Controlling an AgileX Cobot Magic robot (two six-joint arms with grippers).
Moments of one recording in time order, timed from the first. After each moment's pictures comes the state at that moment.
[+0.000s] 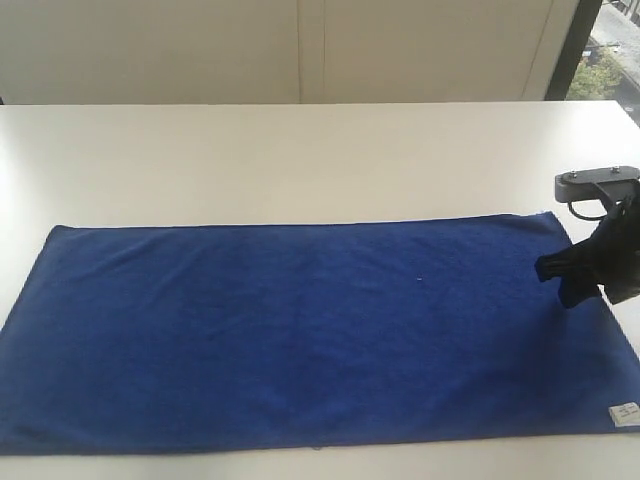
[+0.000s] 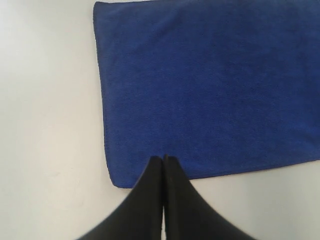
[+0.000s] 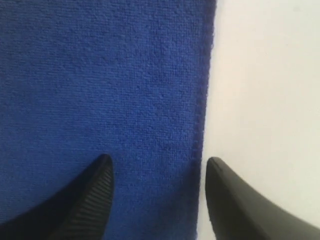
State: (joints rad) left arm -0.06 0.66 -0.78 -0.15 1.11 0.10; right arm -0.07 1.83 -0.97 0.02 0.57 -0.19
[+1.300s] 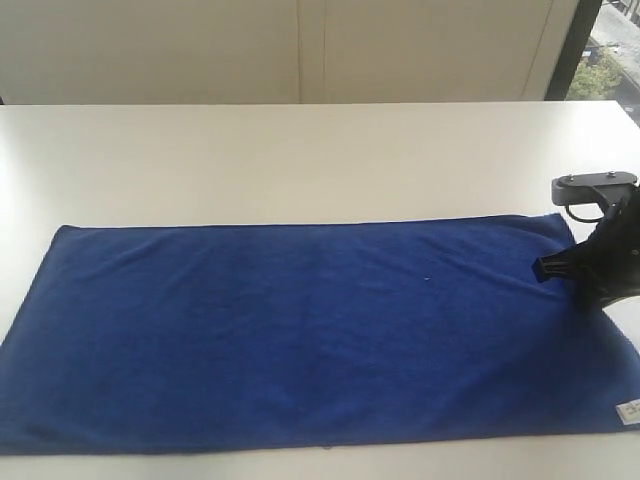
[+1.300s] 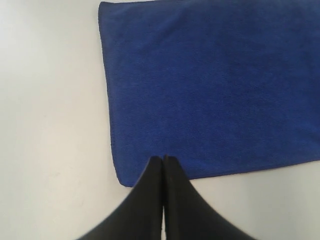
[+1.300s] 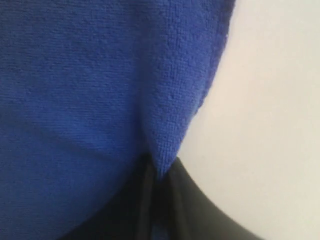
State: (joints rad) left arm -0.06 0.66 -0.78 -0.15 1.11 0.10; right arm -0.08 1.87 -1.00 0.02 0.64 -0.19
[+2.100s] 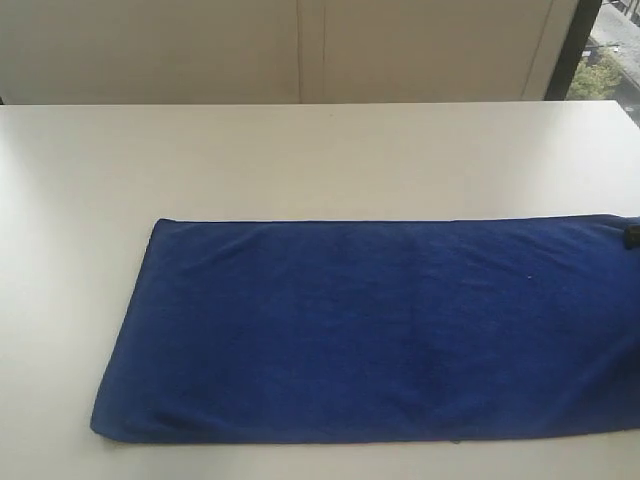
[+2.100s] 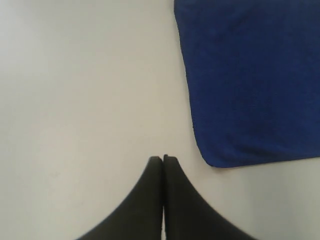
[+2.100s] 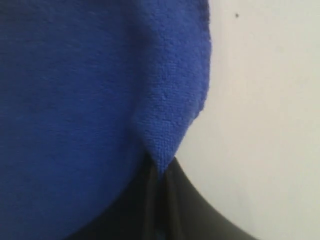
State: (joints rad) left arm -0.06 0.66 -0.78 -0.15 1.11 0.10; right arm -0.30 1.87 -1.11 -0.04 0.69 -0.09
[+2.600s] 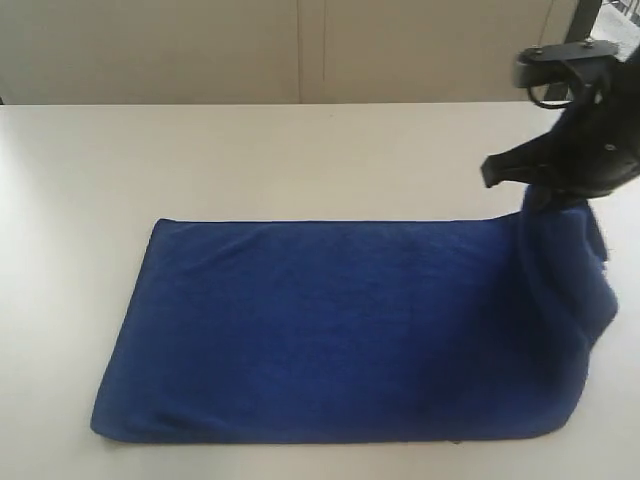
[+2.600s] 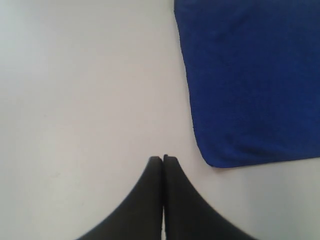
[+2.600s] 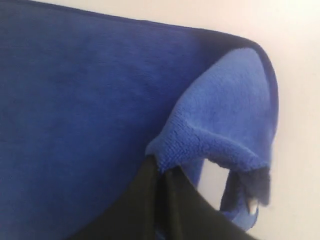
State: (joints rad) left arm -0.06 0.66 -0.78 -0.15 1.11 0.10; right arm 0.20 1.55 -1.15 0.00 0.86 0.01
